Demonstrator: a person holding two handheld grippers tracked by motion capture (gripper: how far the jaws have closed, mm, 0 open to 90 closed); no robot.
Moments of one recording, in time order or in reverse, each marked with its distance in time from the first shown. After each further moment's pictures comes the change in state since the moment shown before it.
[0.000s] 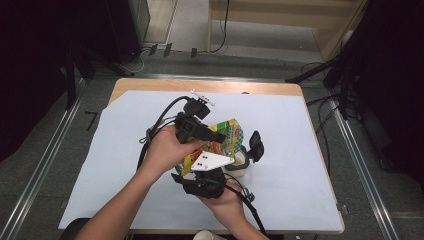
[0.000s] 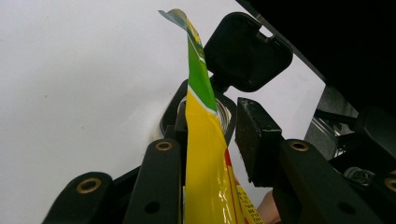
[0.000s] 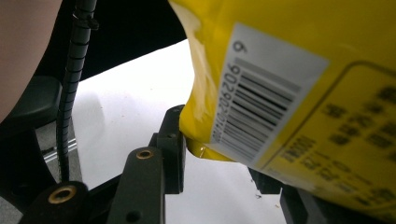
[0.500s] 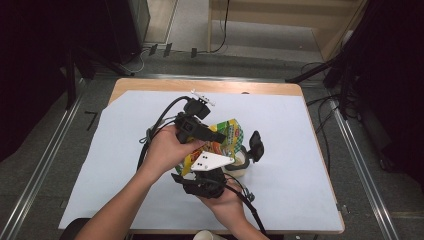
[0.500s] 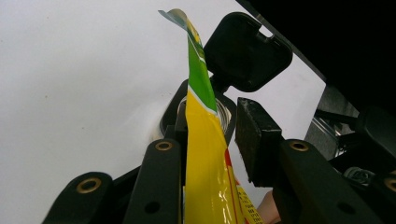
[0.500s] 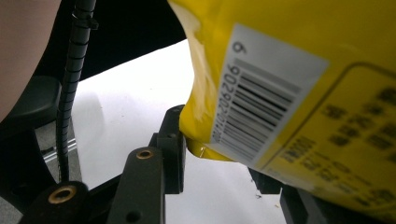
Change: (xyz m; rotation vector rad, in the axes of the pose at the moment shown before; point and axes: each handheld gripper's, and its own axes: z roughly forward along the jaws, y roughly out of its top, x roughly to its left) left arm -0.001 0.000 0.000 0.000 0.003 0.003; right arm 0.000 0.000 0.000 0.000 0.000 0.000
